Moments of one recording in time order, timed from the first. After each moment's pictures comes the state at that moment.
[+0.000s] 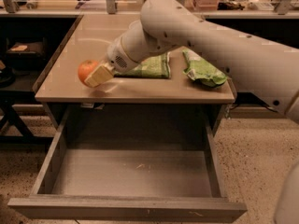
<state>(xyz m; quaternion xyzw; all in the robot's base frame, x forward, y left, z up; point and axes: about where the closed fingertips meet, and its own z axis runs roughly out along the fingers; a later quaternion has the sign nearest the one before) 0.616 0.149 0.869 -0.57 0.70 0.26 0.35</state>
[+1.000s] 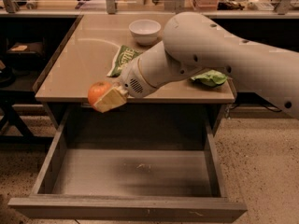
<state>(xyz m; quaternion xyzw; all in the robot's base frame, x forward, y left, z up) 0.521 0.097 0.863 -0.51 0.75 0.27 0.32</state>
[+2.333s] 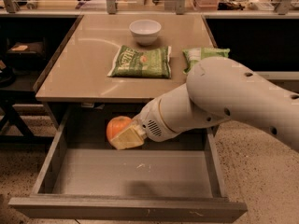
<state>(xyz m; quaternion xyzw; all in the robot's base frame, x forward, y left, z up) 0.434 0.047 0.820 -0.43 0.82 0.26 0.27</state>
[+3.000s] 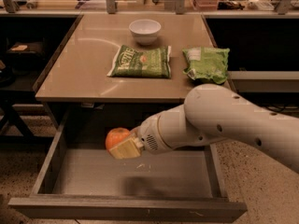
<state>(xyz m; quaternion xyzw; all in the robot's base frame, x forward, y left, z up) 0.434 0.055 0.775 -0.39 0.82 0.30 0.28</state>
